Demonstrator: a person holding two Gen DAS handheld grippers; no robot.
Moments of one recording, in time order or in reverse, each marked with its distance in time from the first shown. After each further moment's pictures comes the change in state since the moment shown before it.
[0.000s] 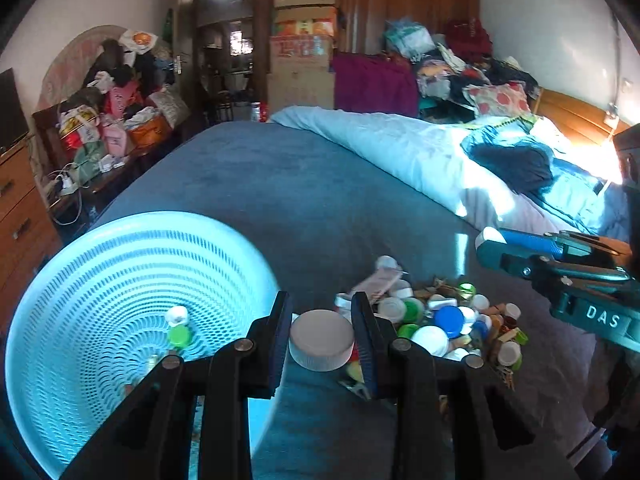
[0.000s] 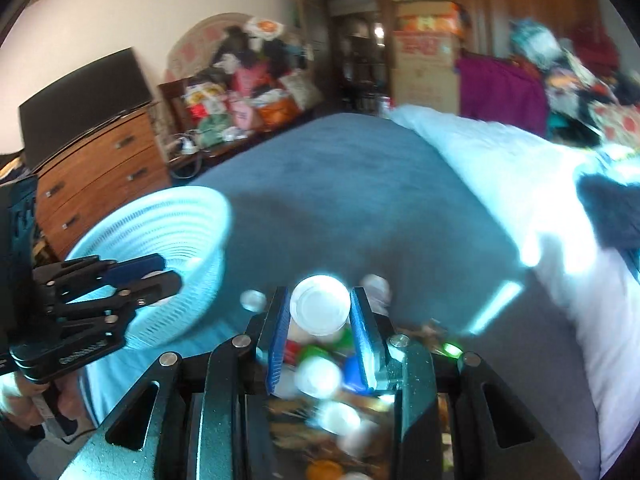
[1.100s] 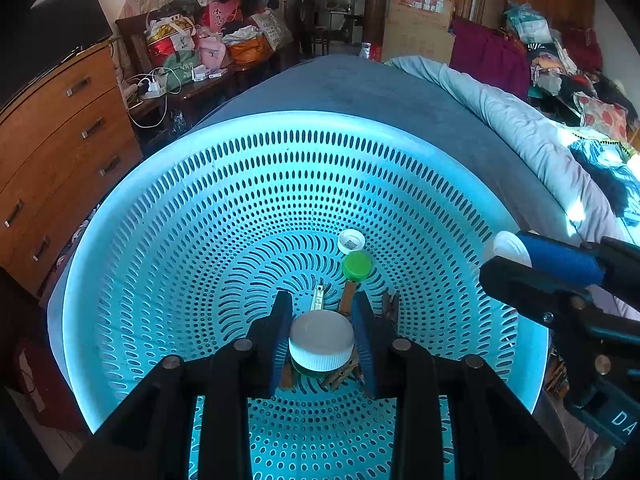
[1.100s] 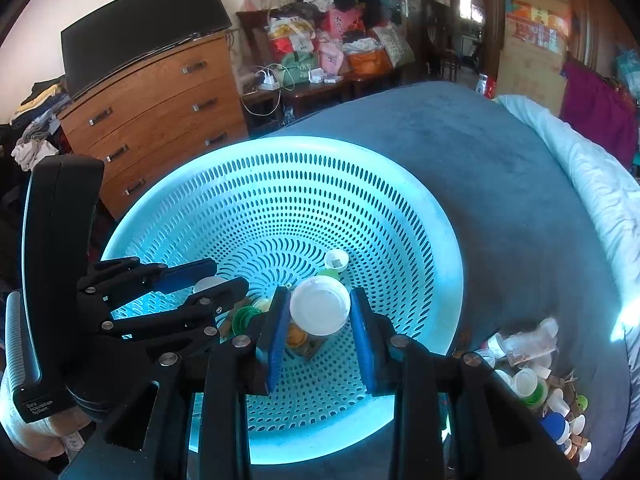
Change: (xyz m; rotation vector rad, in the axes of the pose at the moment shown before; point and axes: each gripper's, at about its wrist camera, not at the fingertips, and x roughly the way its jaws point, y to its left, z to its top) left arm 0.029 0.153 -0.040 -0.232 0.227 0.220; right arm 0.108 0.190 0.033 -0.172 0.198 0.146
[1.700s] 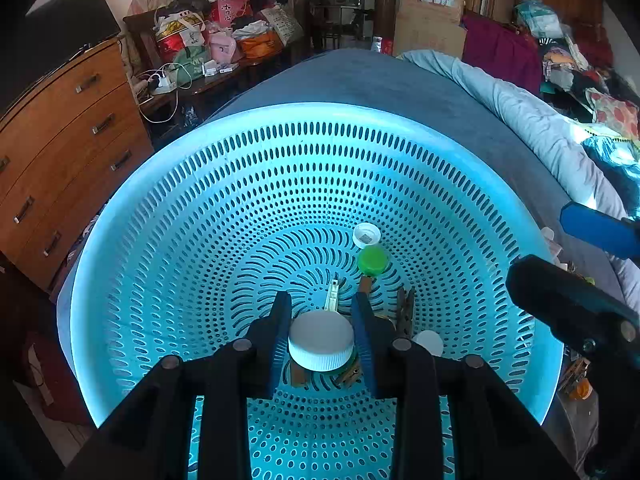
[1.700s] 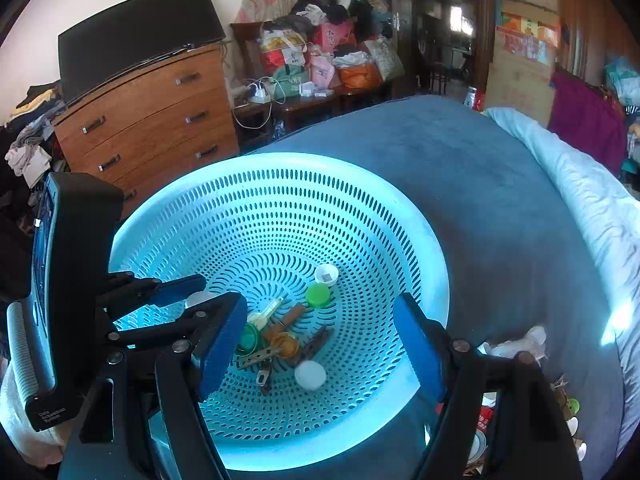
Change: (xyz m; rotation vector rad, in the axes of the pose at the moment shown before) left arm -0.002 0.003 -0.001 -0.010 0.022 0.051; right arm -0.011 0.003 0.002 0.001 -0.053 -0.047
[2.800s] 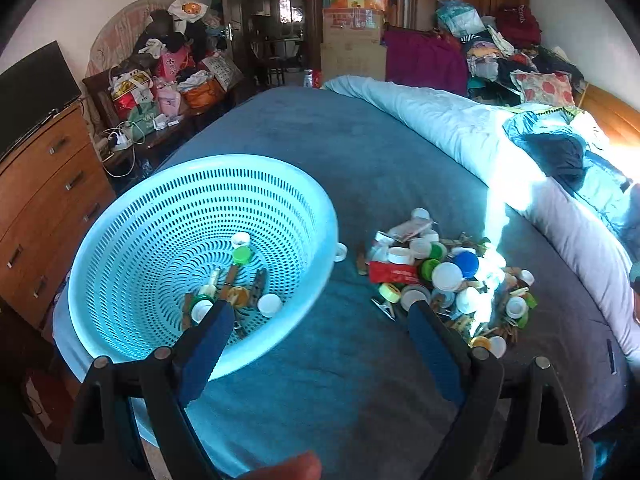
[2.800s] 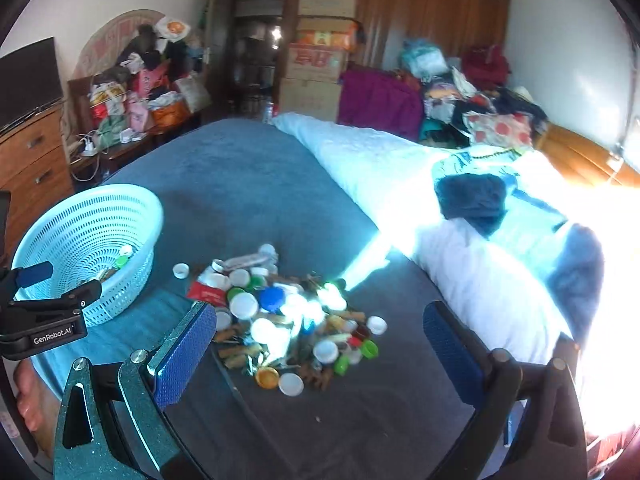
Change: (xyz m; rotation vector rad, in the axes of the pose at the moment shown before) left arm -0.127 -0.142 -0.062 0.157 -0.126 -0.118; right arm -0.254 -0.098 -0.141 0.293 -0.094 -0.626
